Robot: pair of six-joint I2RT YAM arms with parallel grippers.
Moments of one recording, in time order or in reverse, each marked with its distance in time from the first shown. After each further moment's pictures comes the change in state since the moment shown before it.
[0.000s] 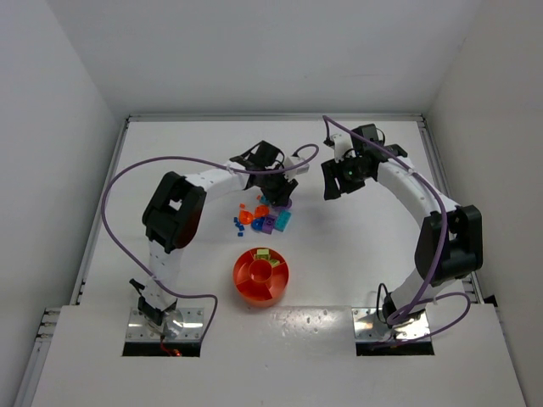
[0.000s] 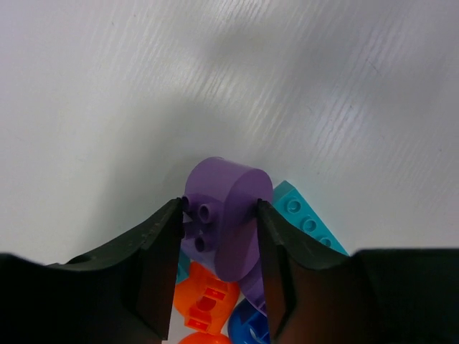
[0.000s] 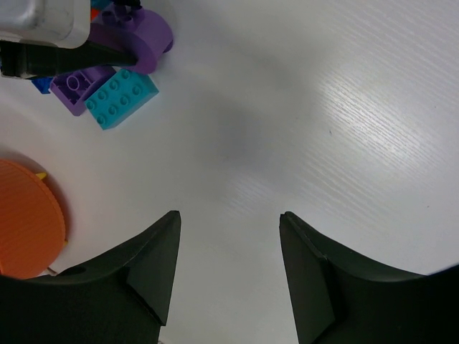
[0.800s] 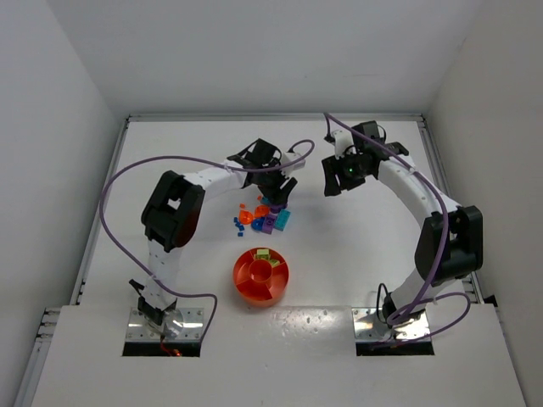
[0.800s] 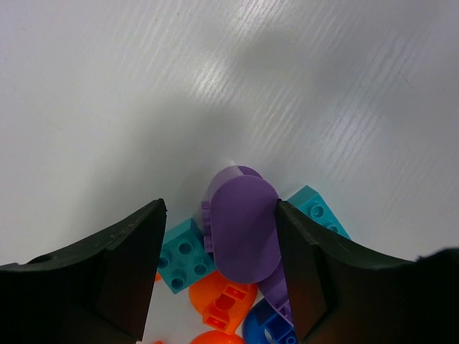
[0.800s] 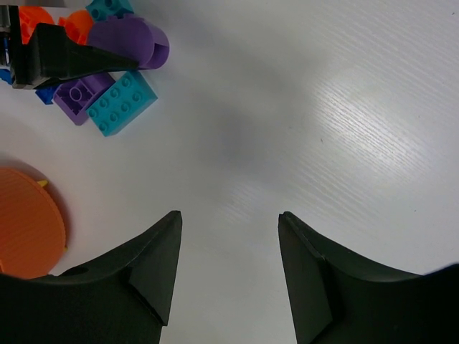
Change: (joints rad) left arm 0.023 0.000 0.001 0.034 -0.027 -0.036; right arm 0.000 0.000 0.028 0.000 0.008 0.000
